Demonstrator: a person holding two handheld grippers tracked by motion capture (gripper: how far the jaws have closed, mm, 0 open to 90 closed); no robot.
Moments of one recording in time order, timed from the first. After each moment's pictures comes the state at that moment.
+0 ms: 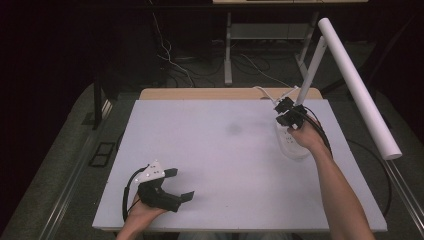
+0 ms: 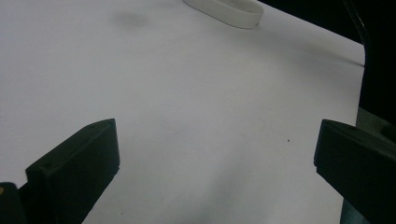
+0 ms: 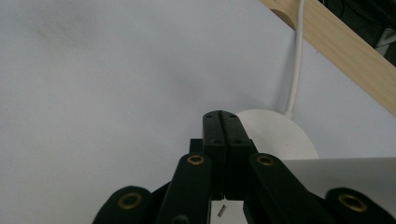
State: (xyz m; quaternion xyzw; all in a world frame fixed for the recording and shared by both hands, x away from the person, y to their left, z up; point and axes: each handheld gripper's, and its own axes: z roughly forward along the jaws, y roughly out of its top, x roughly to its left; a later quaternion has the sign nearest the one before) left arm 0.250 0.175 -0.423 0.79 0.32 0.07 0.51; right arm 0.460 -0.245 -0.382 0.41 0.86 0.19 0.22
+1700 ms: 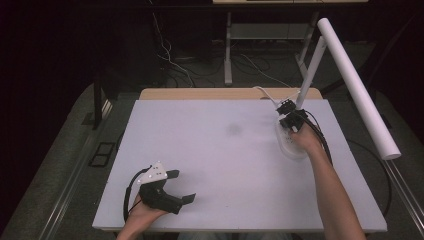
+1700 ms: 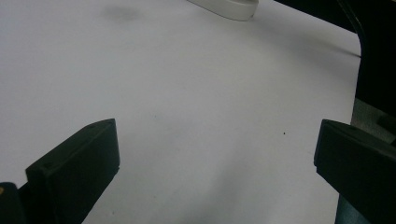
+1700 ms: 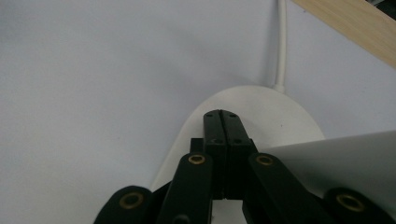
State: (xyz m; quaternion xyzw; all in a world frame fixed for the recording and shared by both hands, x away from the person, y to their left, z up) left arm 0.248 0.171 -0.425 0.80 0.31 0.06 0.51; right arm 0.471 -0.256 -0.409 0.48 0.83 0.18 0.22
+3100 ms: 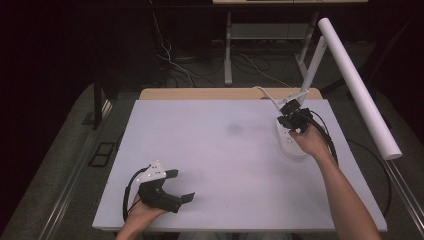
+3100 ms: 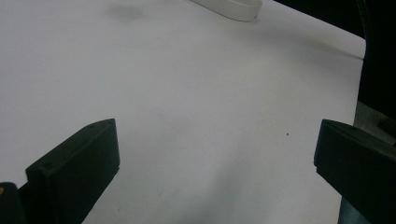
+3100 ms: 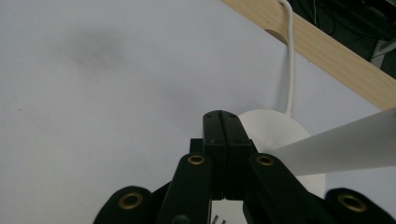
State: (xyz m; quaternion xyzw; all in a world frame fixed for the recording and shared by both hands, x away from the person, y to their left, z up) left arm 0.250 0.173 -0.426 0.80 0.31 0.06 0.51; right arm 0.428 -0.249 -0.365 0.43 0.84 0.25 0.23
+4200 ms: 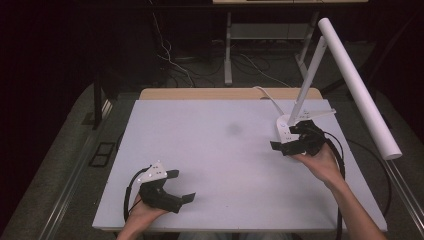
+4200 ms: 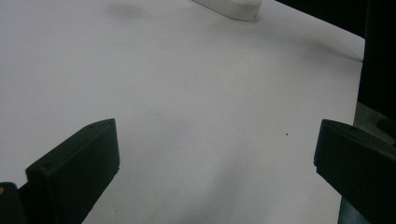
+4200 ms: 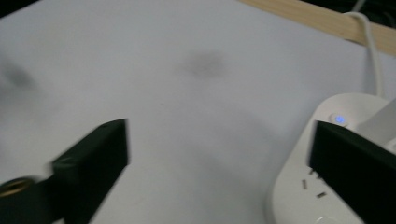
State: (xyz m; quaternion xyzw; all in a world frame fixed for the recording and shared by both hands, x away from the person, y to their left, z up) left arm 0.250 0.171 -0.426 0.80 0.31 0.06 0.51; right arm 0.350 -0.265 -0.358 0.42 0.81 0.40 0.12
